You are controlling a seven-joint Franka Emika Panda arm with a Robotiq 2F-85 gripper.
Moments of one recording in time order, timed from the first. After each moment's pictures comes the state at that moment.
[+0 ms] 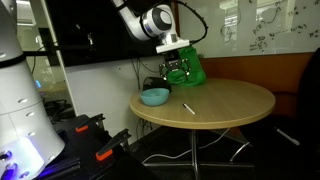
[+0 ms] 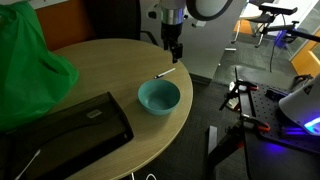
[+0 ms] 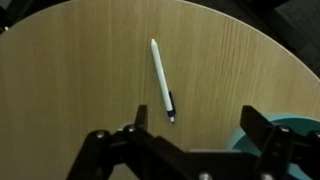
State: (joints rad) arm -0.06 0.30 -0.02 -2.22 -0.31 2.51 -0.56
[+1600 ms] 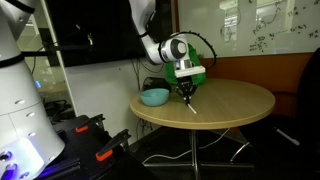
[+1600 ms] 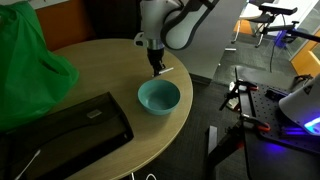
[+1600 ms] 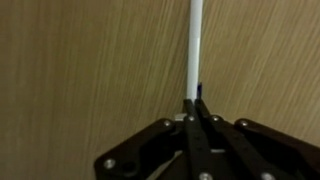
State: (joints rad) arm -0.15 0.69 0.04 -1.93 -0.31 2.62 -0.76
